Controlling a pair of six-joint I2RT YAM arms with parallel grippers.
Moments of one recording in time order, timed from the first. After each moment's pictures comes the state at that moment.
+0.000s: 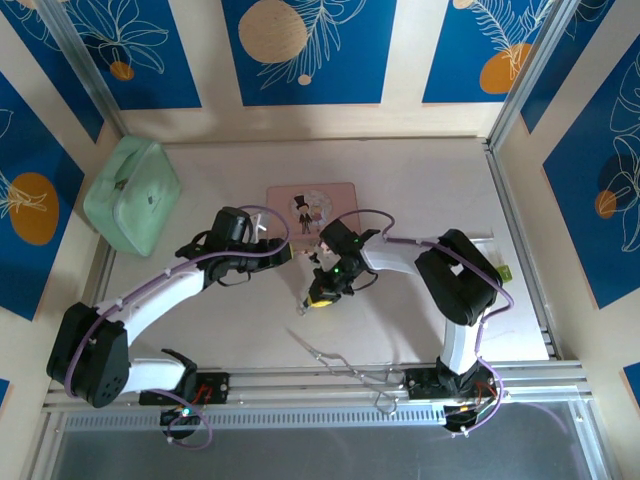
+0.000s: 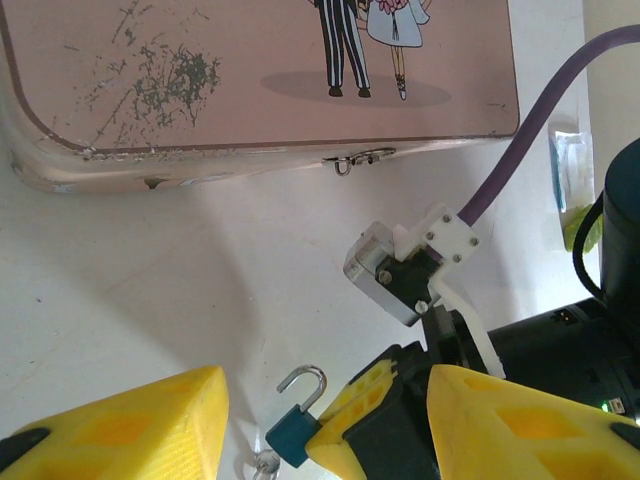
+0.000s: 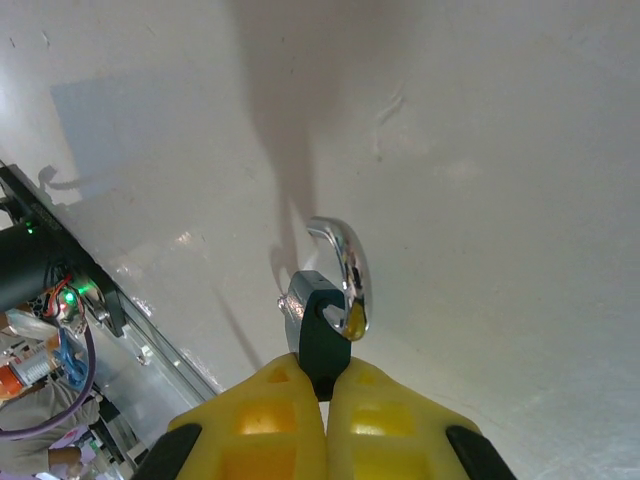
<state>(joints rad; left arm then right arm) -0.50 1.29 0.79 -0.30 0.39 -0.69 0.72 1.84 1.04 -0.53 -0.67 0.53</state>
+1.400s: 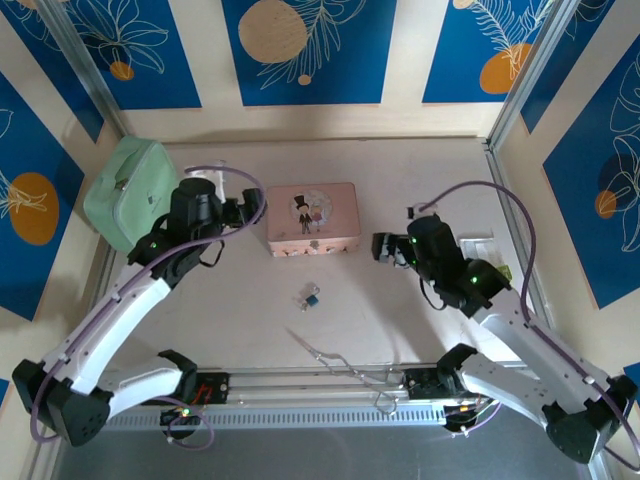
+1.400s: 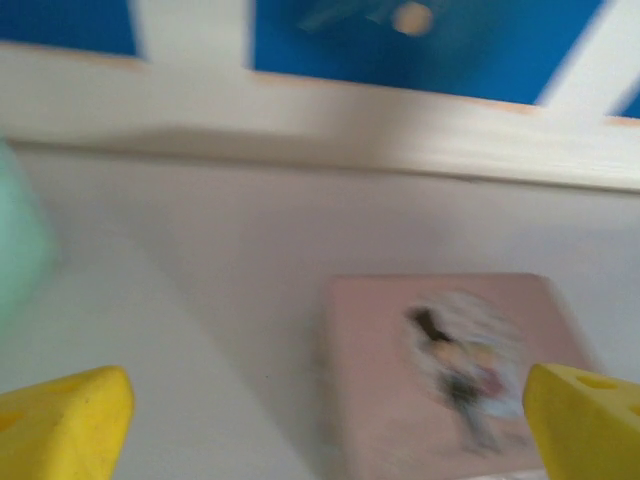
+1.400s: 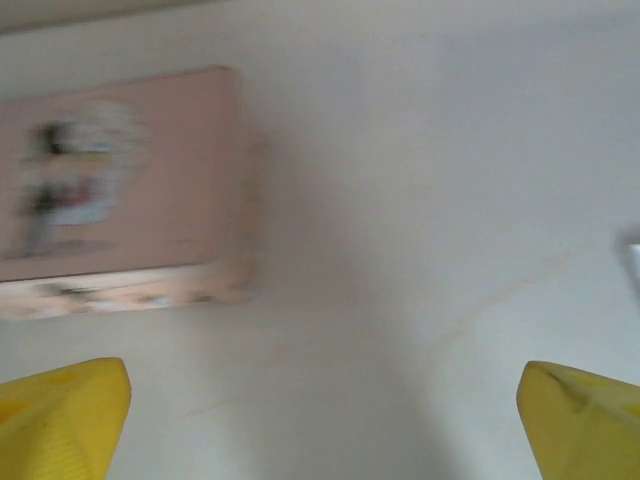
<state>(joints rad) -0.50 1.04 1.04 -0.39 -0.38 -0.30 0.57 0.86 0.75 -0.61 0.42 0.46</state>
